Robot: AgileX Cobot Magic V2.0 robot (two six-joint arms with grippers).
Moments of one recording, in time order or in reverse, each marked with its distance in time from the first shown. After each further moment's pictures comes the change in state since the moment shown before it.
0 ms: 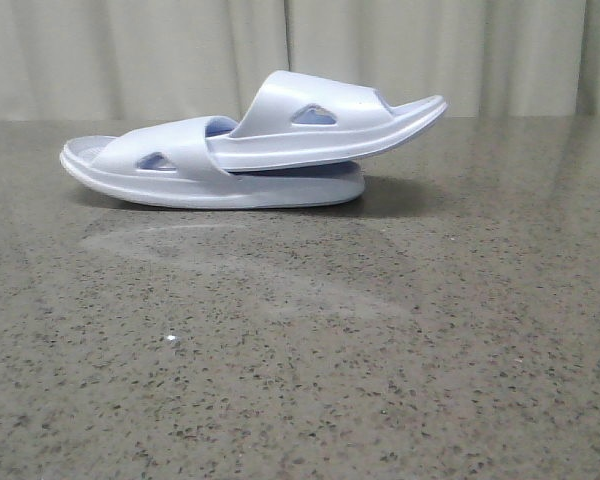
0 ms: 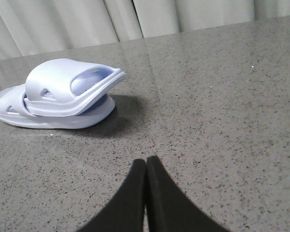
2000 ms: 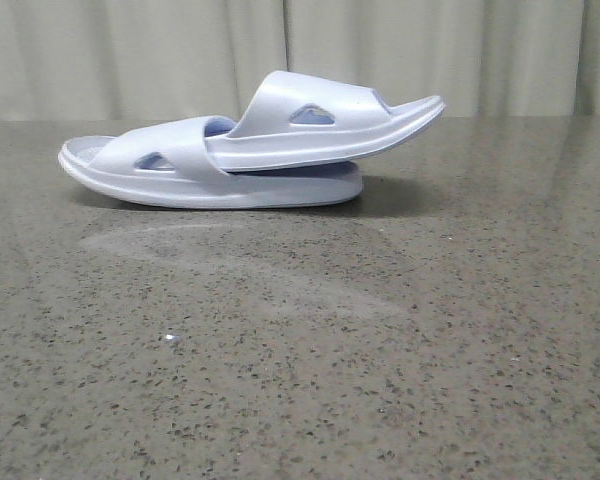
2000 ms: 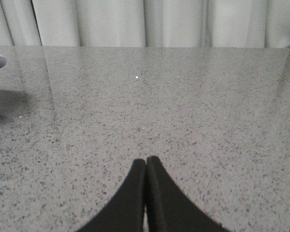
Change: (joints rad) left arm 0.013 -0.095 0.000 0.000 0.148 -0.004; right arm -0.208 -0.303 0.205 -1.134 -0.106 0.892
